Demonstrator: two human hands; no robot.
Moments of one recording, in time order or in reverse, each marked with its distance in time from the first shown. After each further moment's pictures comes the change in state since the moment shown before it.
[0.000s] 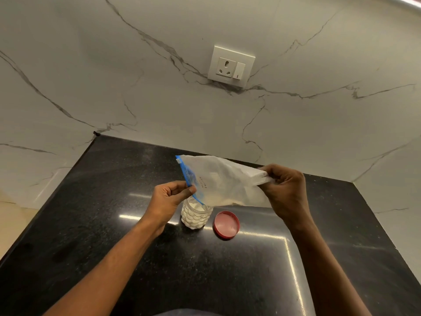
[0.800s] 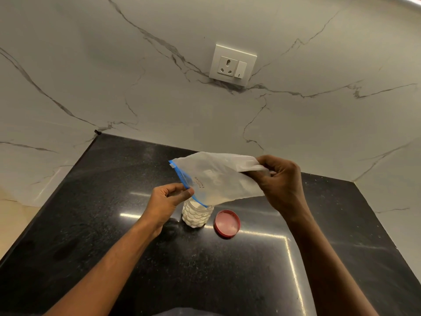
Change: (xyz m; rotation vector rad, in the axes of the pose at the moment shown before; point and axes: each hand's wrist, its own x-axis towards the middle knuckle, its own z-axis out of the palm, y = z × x) left_hand -0.005 -0.001 -0.007 0.078 0.054 -0.100; right_hand 0.012 -0.018 0.007 -0.077 -0.004 -0.071
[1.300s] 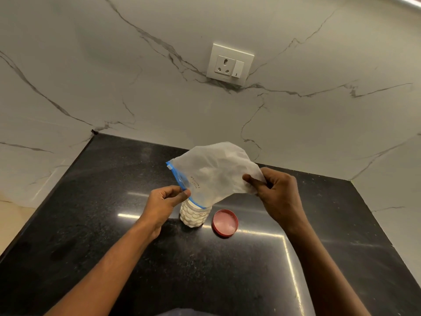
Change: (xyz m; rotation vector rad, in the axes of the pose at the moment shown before) left_hand 0.003 -0.009 0.000 0.019 0.039 -0.078; right_hand -0.021 0.019 0.003 -0.056 -0.063 0.076
